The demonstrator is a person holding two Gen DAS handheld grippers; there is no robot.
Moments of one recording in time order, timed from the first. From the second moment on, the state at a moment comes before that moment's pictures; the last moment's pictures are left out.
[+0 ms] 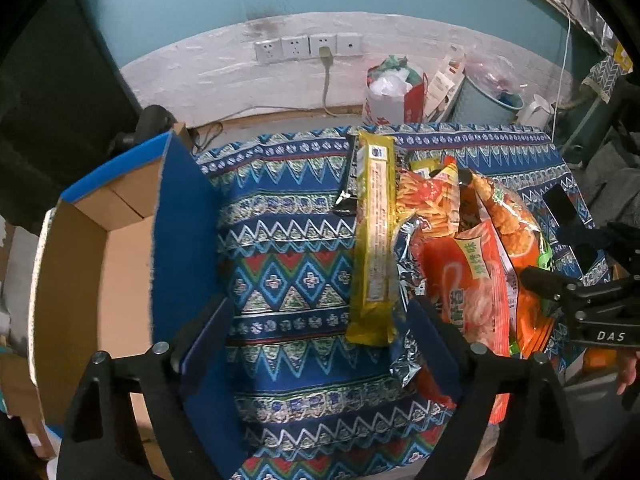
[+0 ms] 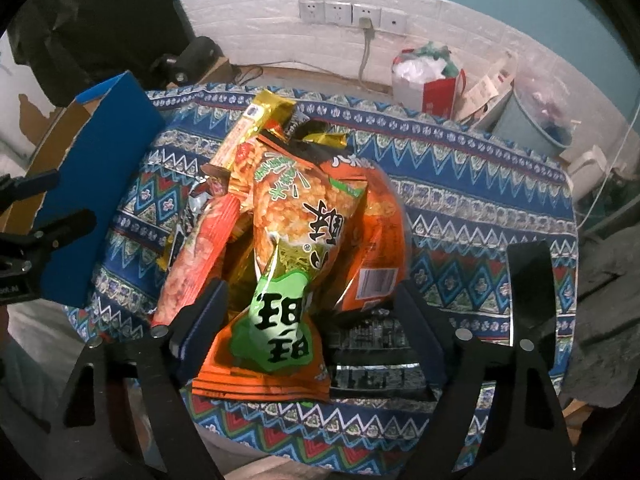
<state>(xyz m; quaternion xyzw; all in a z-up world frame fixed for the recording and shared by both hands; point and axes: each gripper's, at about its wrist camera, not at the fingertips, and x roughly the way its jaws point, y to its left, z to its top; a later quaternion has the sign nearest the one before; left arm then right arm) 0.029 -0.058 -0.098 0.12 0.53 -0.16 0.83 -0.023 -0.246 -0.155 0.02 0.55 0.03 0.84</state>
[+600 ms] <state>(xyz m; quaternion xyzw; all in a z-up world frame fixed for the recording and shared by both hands) 0.036 -0.097 -0.139 0.14 0.57 -0.19 0.79 -0.007 -0.249 -0.179 0.01 0.56 0.03 0.83</state>
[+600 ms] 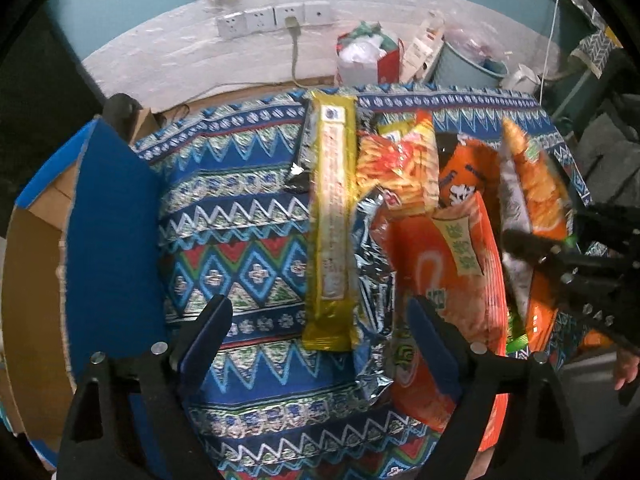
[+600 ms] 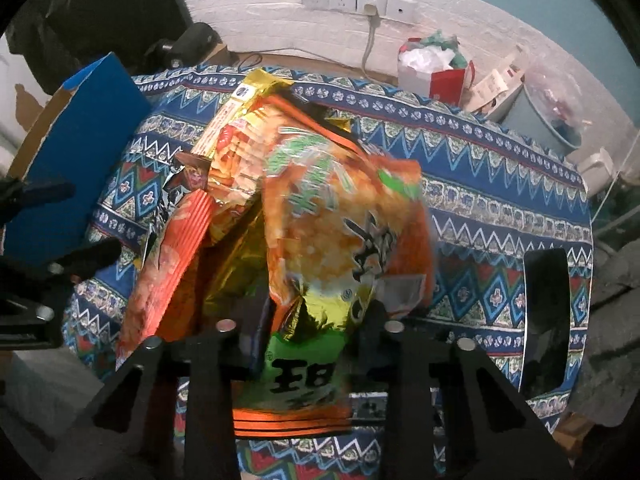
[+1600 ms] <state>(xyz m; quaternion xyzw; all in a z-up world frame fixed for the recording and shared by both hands) 0.037 -0.121 -0.150 0.16 0.56 -0.20 0.79 -0.024 -0.278 -0.153 0.03 0.53 0.02 0.85</state>
